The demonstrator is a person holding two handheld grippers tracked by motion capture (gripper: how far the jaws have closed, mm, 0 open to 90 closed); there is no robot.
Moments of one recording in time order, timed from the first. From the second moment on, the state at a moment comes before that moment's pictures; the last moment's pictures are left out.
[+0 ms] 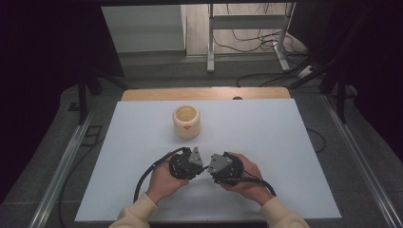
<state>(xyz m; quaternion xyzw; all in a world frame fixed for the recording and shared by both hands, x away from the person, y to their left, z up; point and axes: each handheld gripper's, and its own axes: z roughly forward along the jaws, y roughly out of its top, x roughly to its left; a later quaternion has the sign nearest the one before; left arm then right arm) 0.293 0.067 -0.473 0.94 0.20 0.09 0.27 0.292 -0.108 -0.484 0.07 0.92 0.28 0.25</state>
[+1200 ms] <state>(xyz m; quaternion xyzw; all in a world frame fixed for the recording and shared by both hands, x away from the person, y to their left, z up) 0.278 0.121 -0.429 0.84 0.31 0.16 0.42 0.296 -0.122 -0.483 0.08 0.92 0.31 0.23</state>
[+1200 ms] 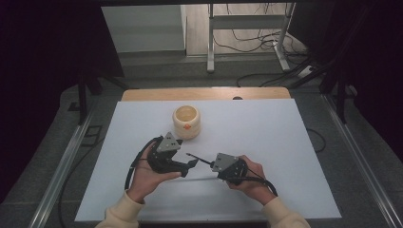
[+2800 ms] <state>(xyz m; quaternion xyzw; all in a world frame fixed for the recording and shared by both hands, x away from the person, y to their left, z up) 0.278 0.174 -0.473 0.78 0.40 0.11 0.47 0.314 -0.159 -0.474 0.18 0.88 0.39 0.18</state>
